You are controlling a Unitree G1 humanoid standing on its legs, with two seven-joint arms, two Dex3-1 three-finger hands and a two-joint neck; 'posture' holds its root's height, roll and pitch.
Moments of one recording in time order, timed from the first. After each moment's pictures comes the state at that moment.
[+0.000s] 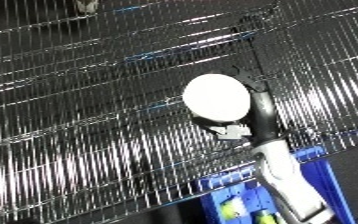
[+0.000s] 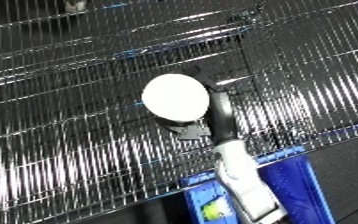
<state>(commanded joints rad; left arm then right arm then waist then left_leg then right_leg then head) -0.35 0.42 -0.25 0.19 -0.79 -0.26 0.05 -0.91 -0.50 0.29 0.40 0.40 -0.31 -0.22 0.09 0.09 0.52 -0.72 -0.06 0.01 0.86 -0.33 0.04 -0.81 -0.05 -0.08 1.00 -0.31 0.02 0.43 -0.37</state>
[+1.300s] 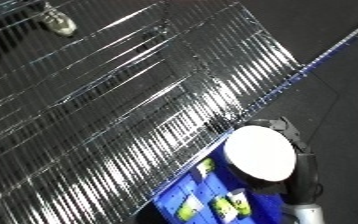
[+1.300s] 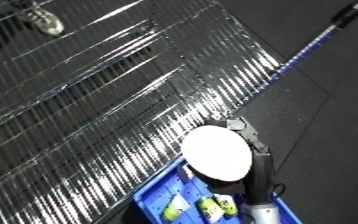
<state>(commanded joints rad) -0.17 0.39 -0.09 0.18 -0.77 -0.27 0.00 -0.18 -0.47 -0.01 -0.05 0.35 -0.48 -0.35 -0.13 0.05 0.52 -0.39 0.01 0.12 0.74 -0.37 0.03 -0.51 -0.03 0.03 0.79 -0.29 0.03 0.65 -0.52</state>
